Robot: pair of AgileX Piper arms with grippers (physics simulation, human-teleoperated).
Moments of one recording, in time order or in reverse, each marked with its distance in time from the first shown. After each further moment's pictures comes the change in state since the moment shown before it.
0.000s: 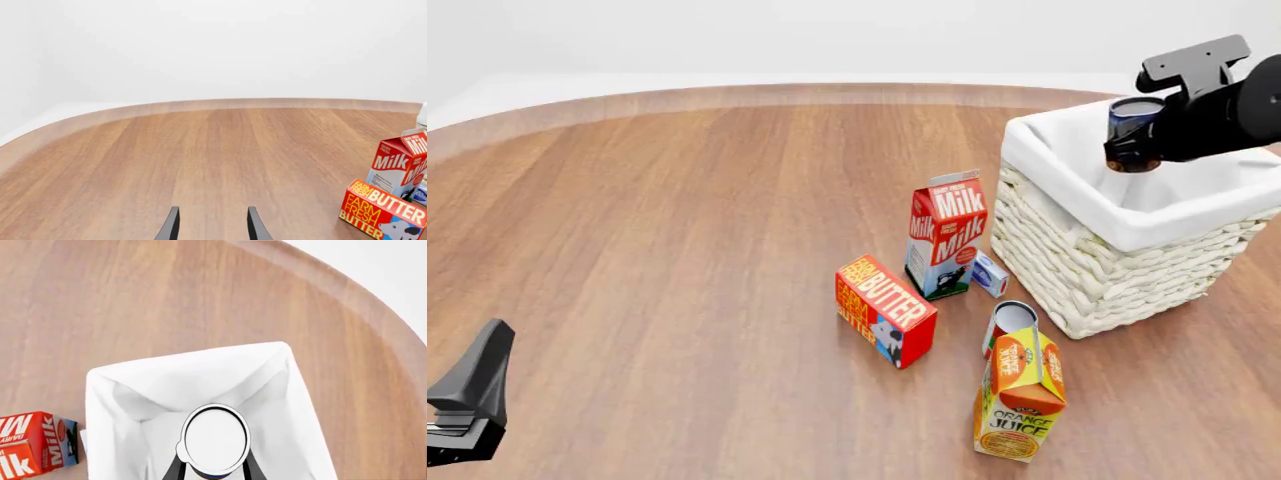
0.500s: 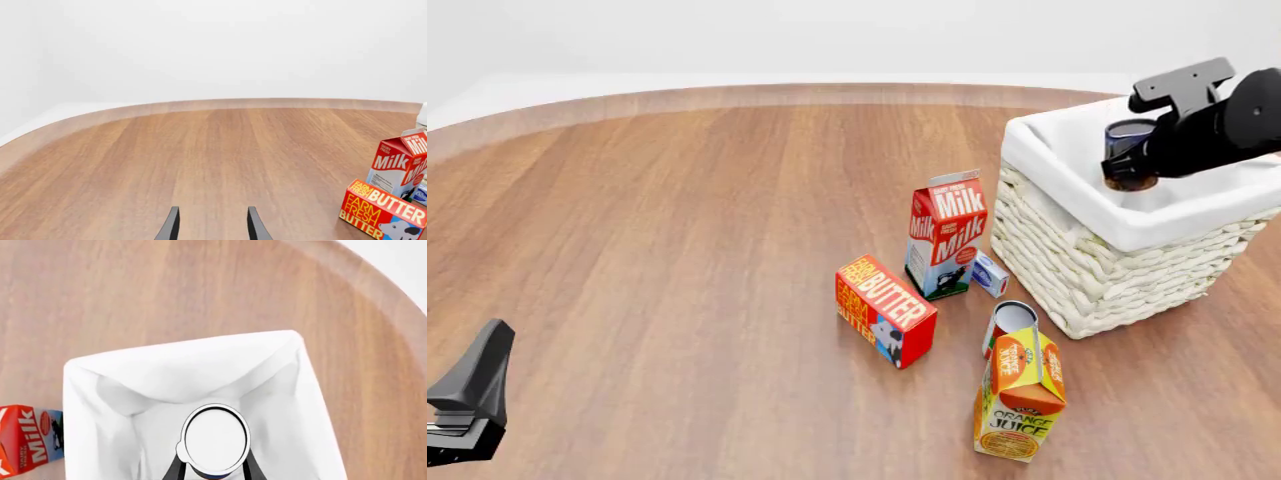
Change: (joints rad) left arm 0.000 0.000 0.000 0.000 0.000; right arm -0.018 0.058 -0.004 0.019 -0.029
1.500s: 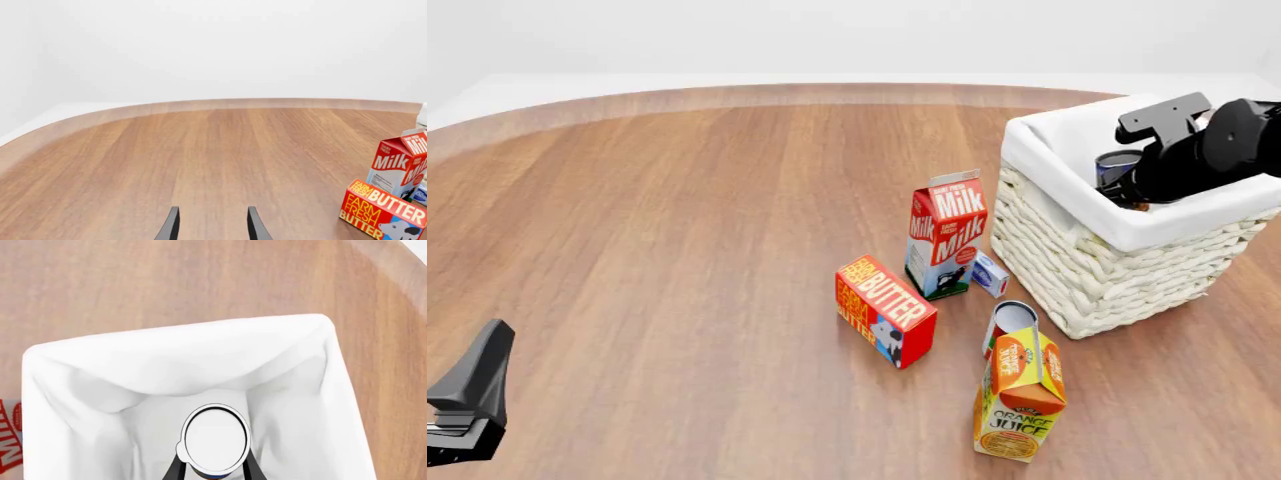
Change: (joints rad) left arm 0.000 0.000 0.000 0.000 0.000; right arm -0.014 0.081 0.025 -0.025 -0.032
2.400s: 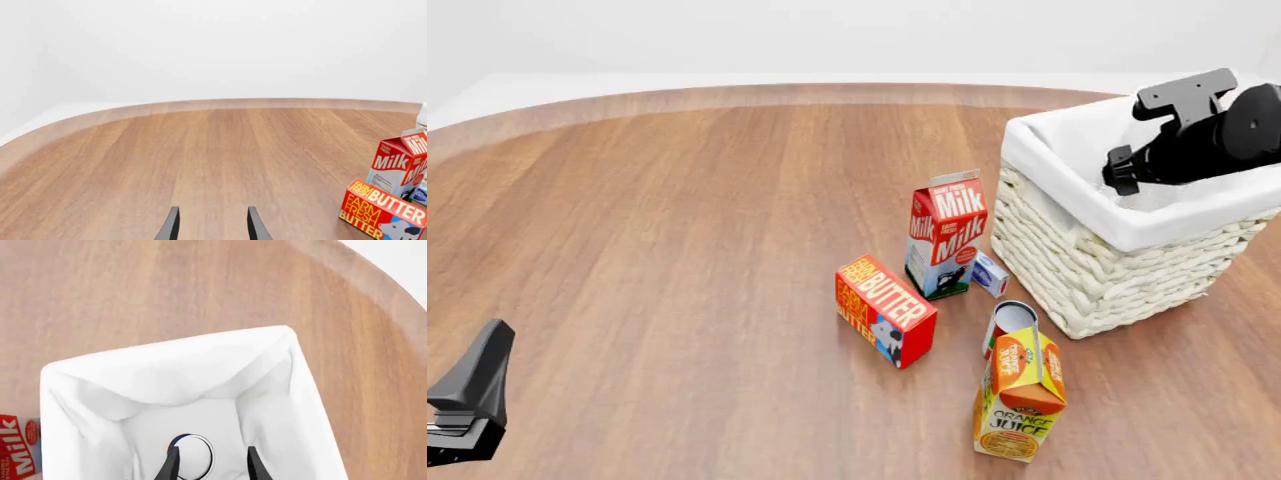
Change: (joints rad) left arm 0.000 0.000 0.000 0.000 0.000; right arm -0.006 -0.061 0.003 -0.039 0.053
